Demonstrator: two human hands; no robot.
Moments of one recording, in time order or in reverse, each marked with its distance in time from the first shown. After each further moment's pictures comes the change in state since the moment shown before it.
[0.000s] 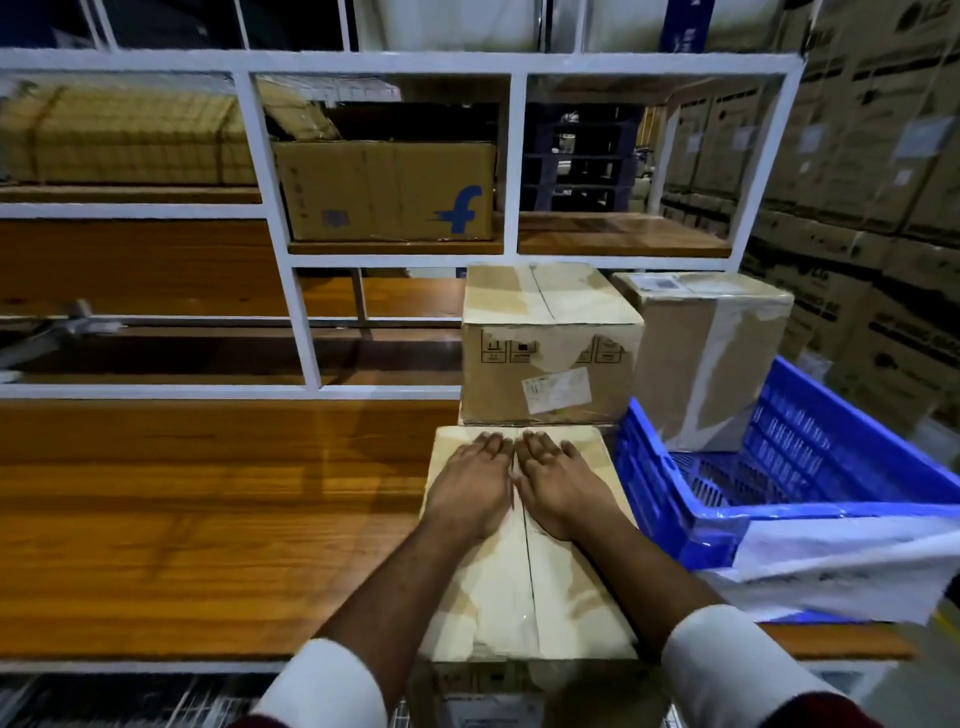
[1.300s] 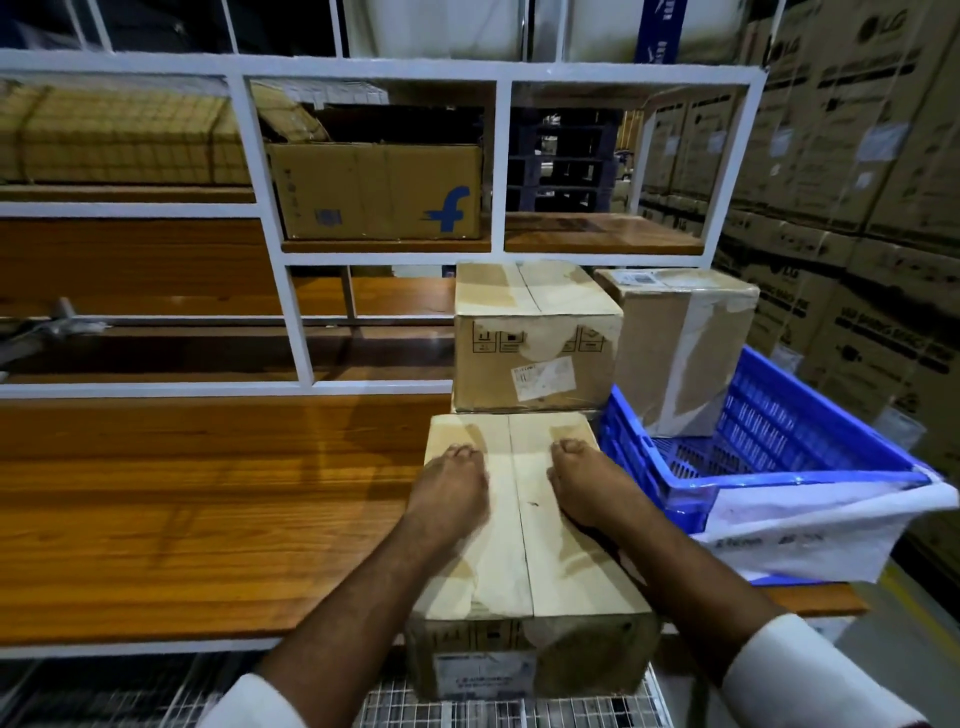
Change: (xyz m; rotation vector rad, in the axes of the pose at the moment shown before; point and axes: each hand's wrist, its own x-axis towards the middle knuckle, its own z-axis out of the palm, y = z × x) left_hand -0.050 0.001 -0.017 -0.138 0.041 -0.121; right_hand -0.048 0.009 -0.024 0.133 -0.026 0.215
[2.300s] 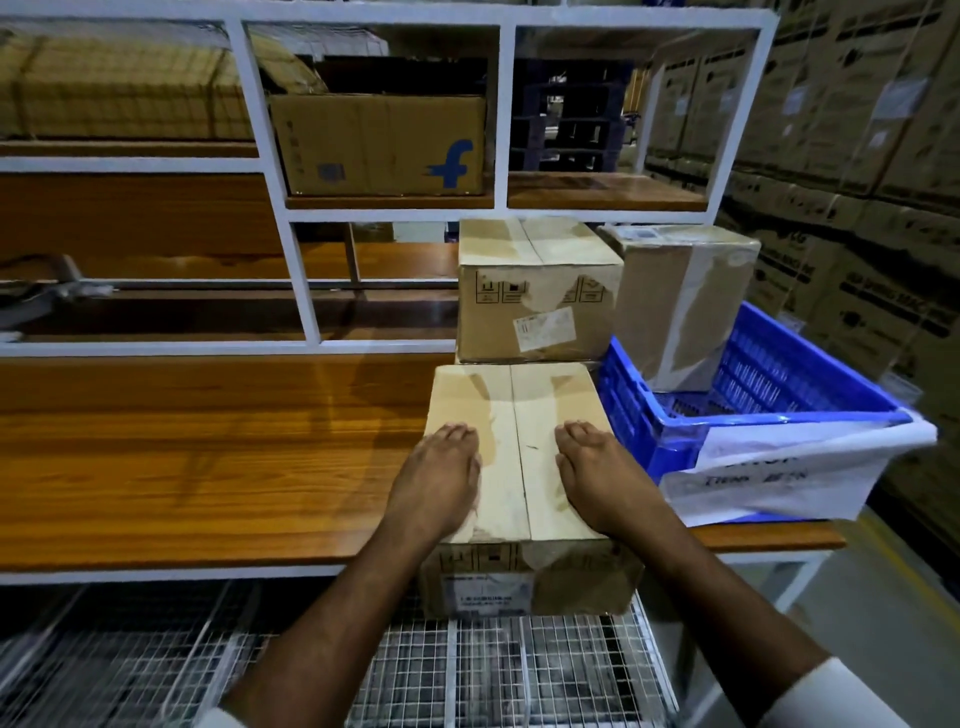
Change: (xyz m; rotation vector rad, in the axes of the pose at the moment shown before) left_hand -0.077 0.002 -0.018 0.013 0.031 0.032; right_hand -0.086 -0.015 0.003 0.006 0.110 -0.075
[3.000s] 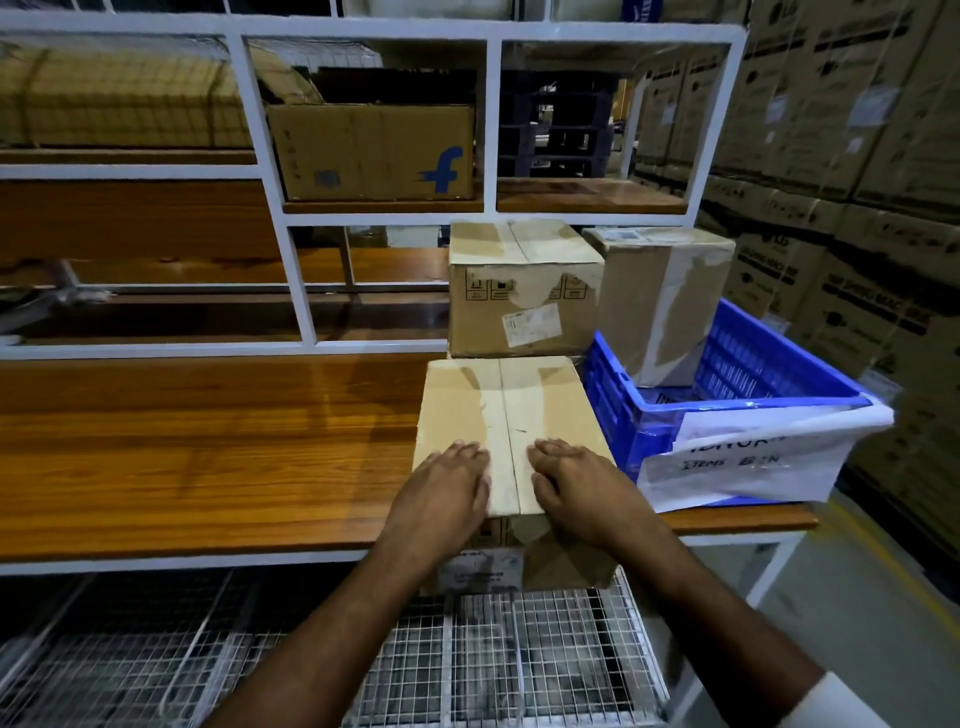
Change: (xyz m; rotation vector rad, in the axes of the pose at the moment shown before) left_hand -0.044 0.019 -0.007 -0.036 -0.056 0.104; right_hand -0.042 -0.020 -0.012 0.025 -0.022 -0.125
